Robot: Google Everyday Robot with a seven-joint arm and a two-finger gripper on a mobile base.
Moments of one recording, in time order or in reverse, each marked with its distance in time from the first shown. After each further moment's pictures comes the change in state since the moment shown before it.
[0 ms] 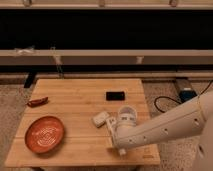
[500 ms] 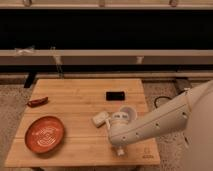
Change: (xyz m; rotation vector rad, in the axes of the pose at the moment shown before) arm 0.000 -0.003 0.005 -0.060 -0.046 -0.020
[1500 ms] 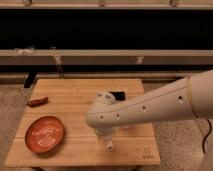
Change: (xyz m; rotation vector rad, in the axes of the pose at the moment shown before) arm 0.043 -0.054 -0.108 -0.011 -0.088 -0.020
